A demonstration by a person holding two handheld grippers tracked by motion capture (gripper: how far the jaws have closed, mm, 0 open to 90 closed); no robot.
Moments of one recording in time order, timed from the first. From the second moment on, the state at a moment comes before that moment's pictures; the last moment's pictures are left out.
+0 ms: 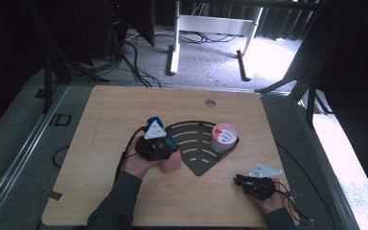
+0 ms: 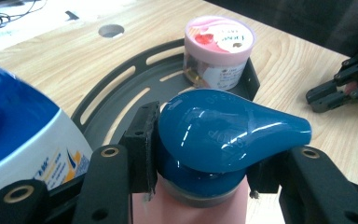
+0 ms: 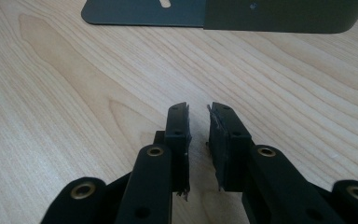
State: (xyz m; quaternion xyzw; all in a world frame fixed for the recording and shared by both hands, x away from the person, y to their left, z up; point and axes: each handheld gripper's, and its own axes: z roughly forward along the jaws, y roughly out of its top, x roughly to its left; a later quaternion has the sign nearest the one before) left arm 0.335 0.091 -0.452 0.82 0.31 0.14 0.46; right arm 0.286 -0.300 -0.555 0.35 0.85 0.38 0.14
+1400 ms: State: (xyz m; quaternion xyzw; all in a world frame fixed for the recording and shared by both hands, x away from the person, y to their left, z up) left arm 0.342 0.070 -0.420 0.82 0.31 0.16 0.46; right arm 0.286 -0.300 -0.555 0.34 0.85 0.38 0.14
